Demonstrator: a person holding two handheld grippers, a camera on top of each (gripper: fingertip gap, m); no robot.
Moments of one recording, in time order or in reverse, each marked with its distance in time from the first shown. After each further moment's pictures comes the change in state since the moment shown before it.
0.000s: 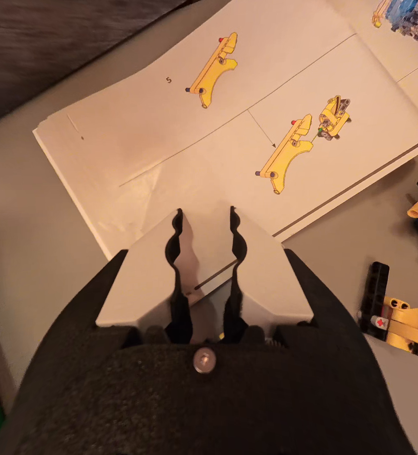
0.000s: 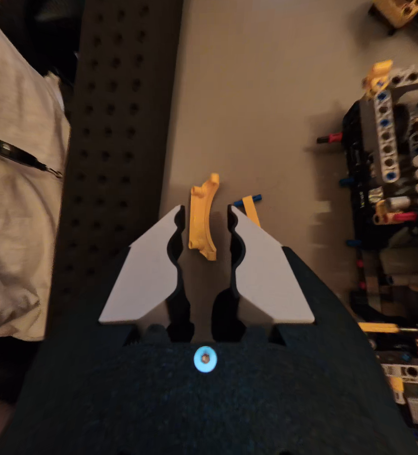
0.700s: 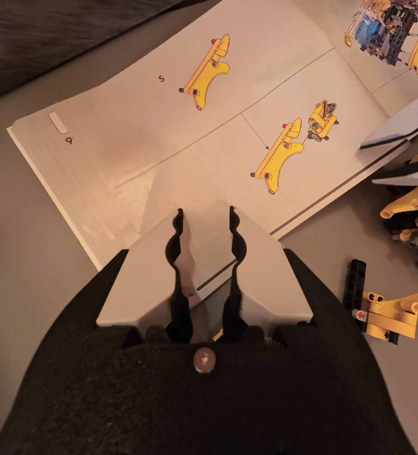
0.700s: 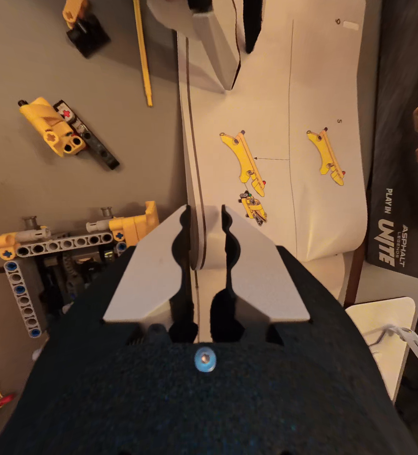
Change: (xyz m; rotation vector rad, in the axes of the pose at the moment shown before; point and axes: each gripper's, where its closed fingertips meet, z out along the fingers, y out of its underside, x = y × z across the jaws) left arm 0.008 -0.002 0.000 0.015 0.087 -0.039; right arm 0.233 -0.105 0.001 -0.221 0.446 -0.194
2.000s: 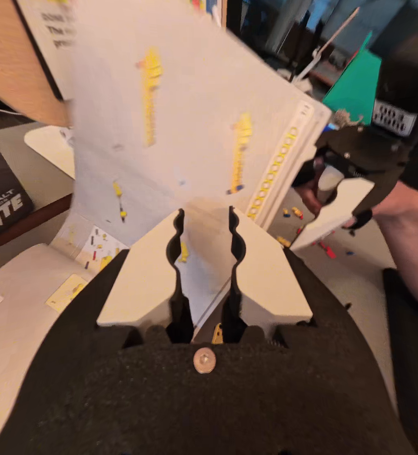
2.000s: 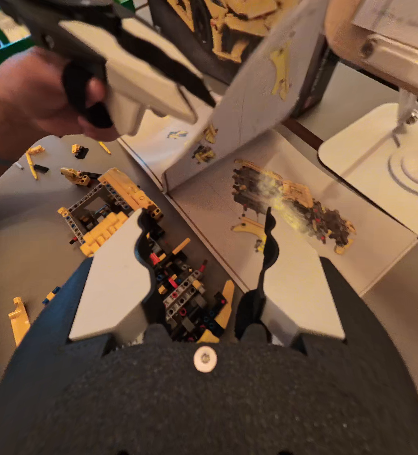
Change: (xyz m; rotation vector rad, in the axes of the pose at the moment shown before) left arm 0.204 -0.172 0.019 0.355 0.513 0.095; right arm 0.027 0.134 -0.126 0.512 0.100 0.762
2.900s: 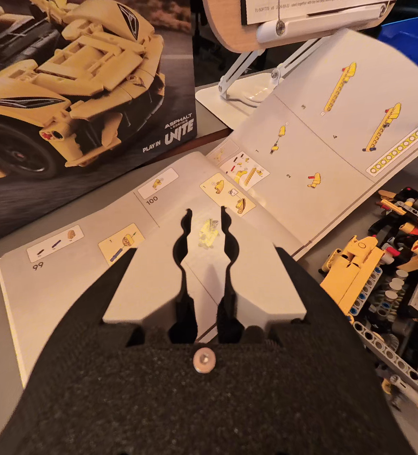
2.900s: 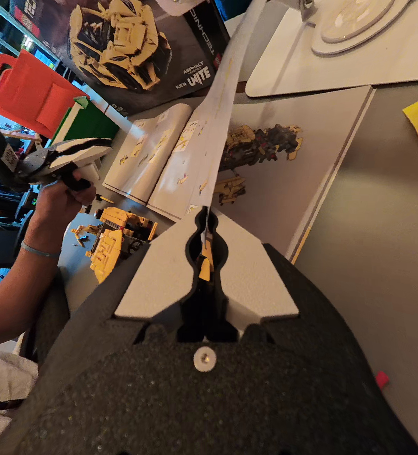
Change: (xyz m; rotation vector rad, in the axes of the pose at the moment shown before) left arm -0.093 0.068 -0.103 -0.001 -0.524 0.104; right arm 0.063 0.053 -0.039 0.120 -0.005 0.578
